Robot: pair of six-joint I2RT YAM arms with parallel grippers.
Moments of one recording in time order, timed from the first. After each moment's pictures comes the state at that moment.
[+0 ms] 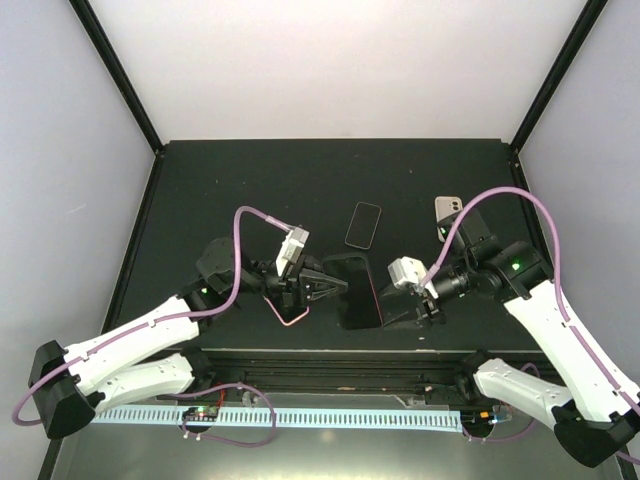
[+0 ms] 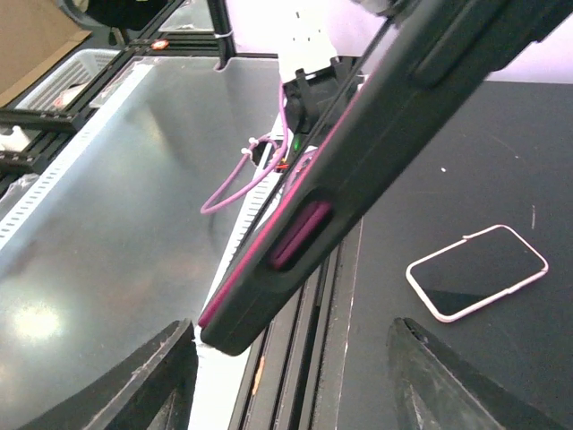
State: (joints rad) left arm -0.88 0.94 0.70 0.45 0.79 -0.65; right arm 0.55 0.97 1.18 -1.29 -1.05 -0.93
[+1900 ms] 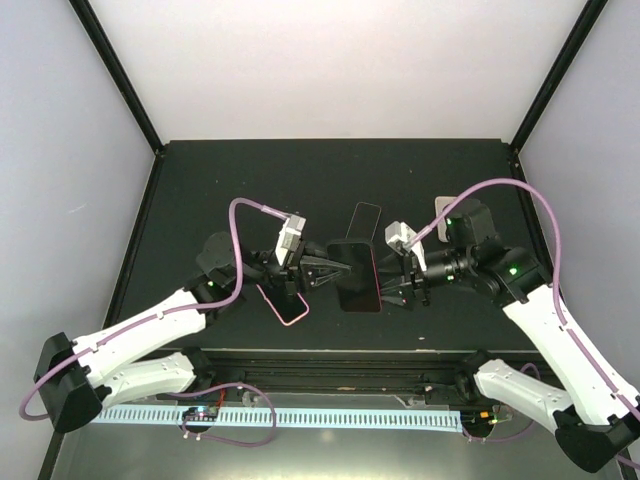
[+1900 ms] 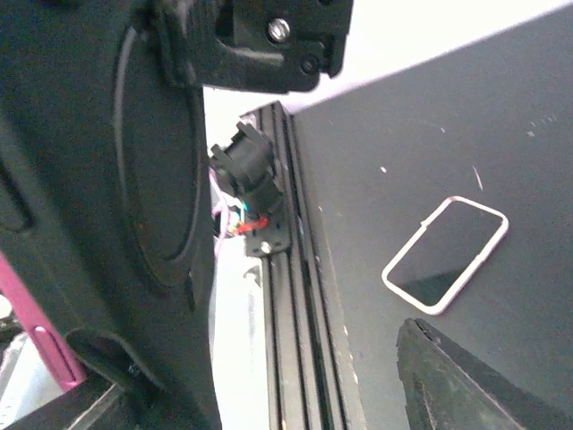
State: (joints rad) left arm -0.86 1.02 0.71 0.59 0.77 -0.64; right arm 0.54 0.95 1.11 -0.89 -0.95 -0.24
